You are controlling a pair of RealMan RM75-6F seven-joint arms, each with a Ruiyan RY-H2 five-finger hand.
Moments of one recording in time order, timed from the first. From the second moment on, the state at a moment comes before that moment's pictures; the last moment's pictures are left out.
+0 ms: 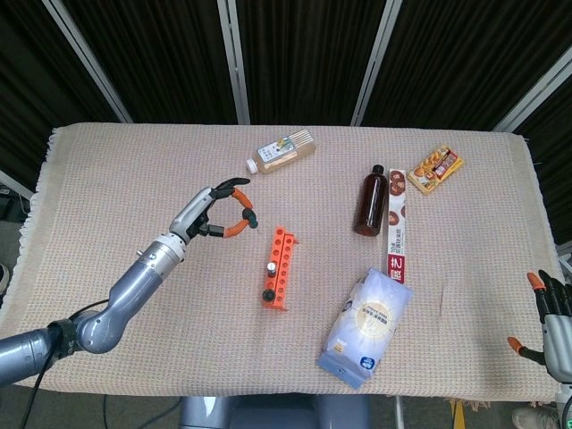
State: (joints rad) left arm -0.78 -1.37 -0.55 -1.70 0.83 0.60 -0.40; right arm -0.02 -1.14 0.07 -1.52 -1.44 1.50 0.03
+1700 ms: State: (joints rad) left arm -0.94 -1.42 -0.46 -1.61 0.76 0.57 -0.45; right arm -0.03 -1.14 0.07 -1.50 -1.41 1.49 0.05
